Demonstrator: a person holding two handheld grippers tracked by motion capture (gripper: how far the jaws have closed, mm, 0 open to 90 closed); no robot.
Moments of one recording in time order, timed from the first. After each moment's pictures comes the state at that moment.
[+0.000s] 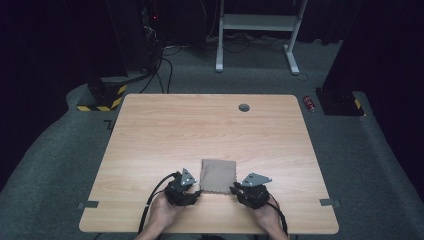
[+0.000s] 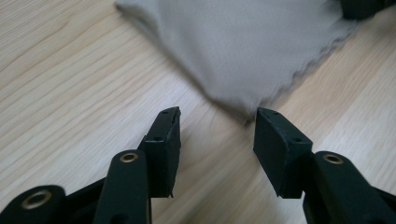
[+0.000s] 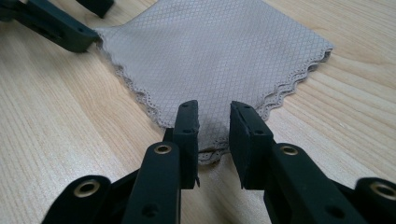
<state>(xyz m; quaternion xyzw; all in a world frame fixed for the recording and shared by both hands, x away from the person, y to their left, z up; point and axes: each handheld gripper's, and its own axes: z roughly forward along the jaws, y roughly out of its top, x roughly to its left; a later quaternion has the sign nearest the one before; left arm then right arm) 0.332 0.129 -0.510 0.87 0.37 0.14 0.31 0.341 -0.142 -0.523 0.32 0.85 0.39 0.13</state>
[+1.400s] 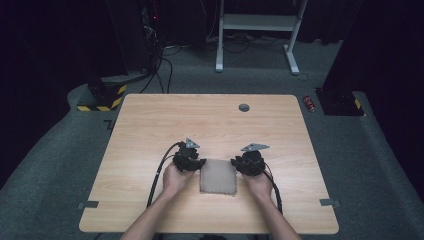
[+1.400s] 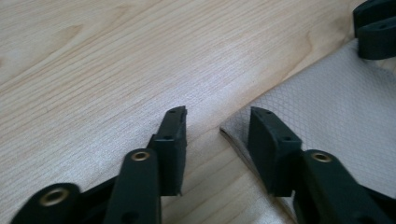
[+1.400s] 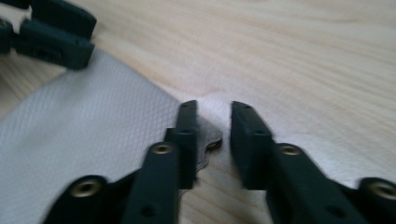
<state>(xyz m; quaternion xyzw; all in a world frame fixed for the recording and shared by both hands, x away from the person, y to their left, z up) 0.440 0.120 -0.511 0.83 0.43 0.13 0.33 0.438 -0.136 -0.518 0.43 0.81 0.38 0.12</state>
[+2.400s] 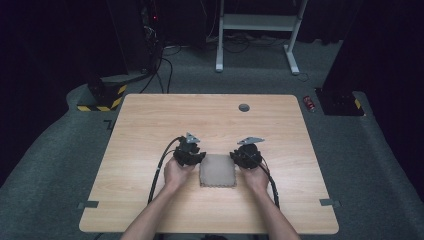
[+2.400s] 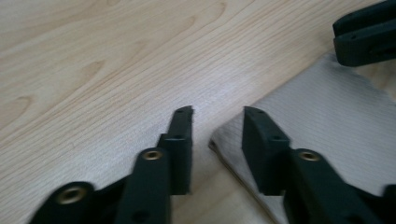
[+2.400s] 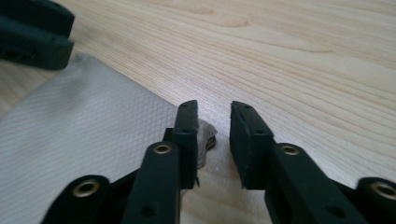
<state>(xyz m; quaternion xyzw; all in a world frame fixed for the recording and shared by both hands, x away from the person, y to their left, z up) 0.445 0.121 -0.500 0.82 0.42 0.16 0.35 0.457 -0.124 -0.512 0.44 0.81 0.36 0.15</state>
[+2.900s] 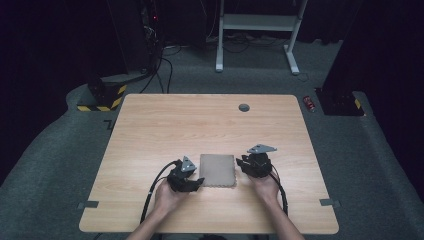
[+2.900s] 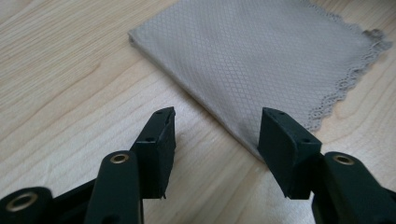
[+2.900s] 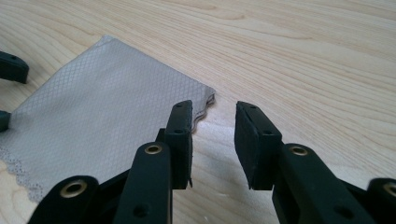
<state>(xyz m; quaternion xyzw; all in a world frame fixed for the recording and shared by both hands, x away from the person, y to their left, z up) 0.373 0.130 -0.515 0.85 0.37 0.15 0.34 0.423 -0.152 -0.503 0.42 0.81 0.38 0.15</state>
